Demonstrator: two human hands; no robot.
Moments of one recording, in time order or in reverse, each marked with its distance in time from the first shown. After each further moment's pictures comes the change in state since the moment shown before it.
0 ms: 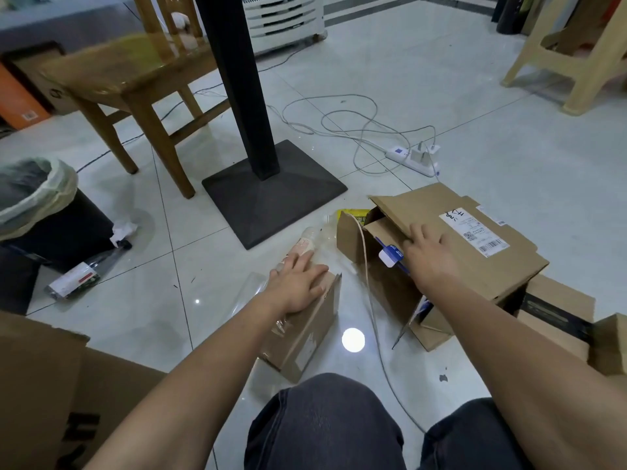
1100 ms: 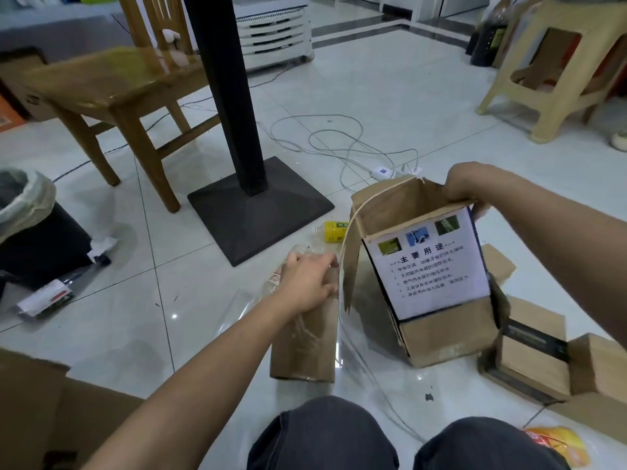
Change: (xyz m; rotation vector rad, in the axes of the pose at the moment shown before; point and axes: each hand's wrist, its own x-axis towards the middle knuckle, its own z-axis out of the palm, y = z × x) left_hand -0.002 0.046 -0.053 -0.132 0.327 0.110; right_hand 0.053 0.095 -0.157 0.365 -0.389 0.395
